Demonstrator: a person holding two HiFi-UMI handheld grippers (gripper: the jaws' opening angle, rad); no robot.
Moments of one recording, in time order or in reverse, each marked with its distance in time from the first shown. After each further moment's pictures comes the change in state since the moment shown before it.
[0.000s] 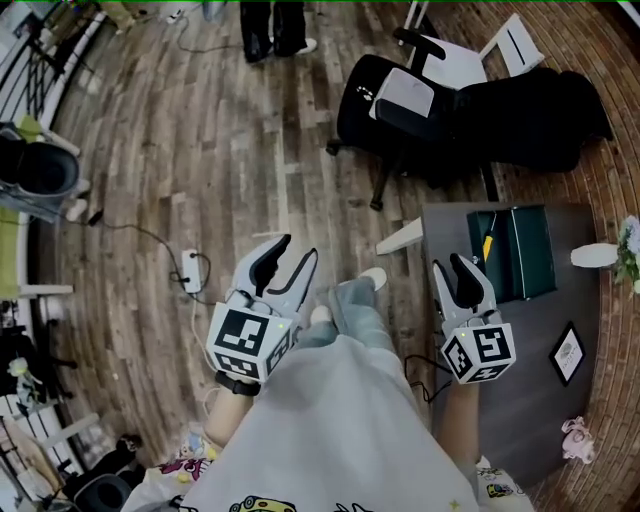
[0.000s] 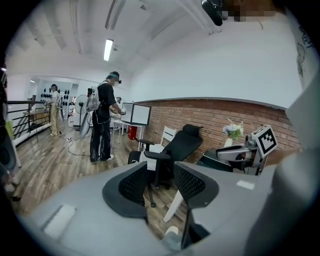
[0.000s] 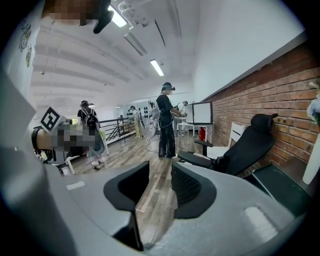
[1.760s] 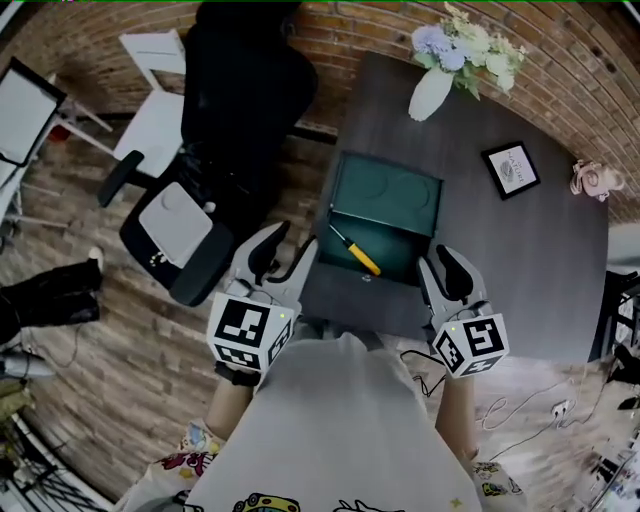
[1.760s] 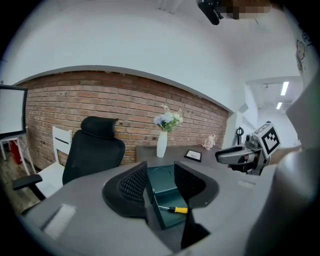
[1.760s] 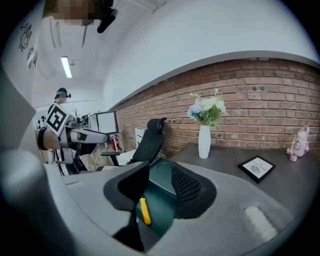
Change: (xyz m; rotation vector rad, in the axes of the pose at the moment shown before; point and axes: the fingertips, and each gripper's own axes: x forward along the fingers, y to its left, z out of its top) left arm 0.335 -0.263 0.107 0.446 0.173 -1.101; right arm -0.119 -0.204 -0.012 0.444 -0.100 -1.022
